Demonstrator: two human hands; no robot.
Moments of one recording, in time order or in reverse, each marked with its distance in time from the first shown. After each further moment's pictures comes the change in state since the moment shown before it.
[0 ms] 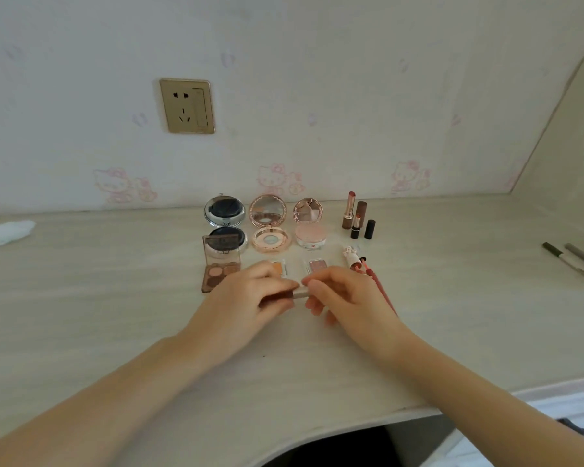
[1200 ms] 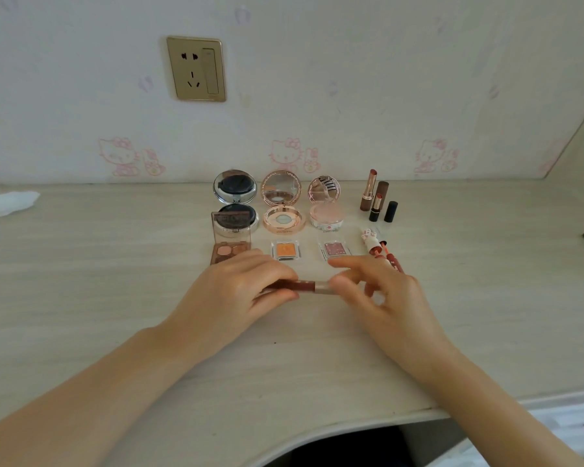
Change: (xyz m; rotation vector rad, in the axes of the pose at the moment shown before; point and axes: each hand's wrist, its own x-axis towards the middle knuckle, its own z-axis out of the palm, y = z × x) left_hand -0.017 -0.009 -0.009 0.097 0.086 0.147; right_hand -0.015 0.010 -0.004 -0.273 0.117 -0.196
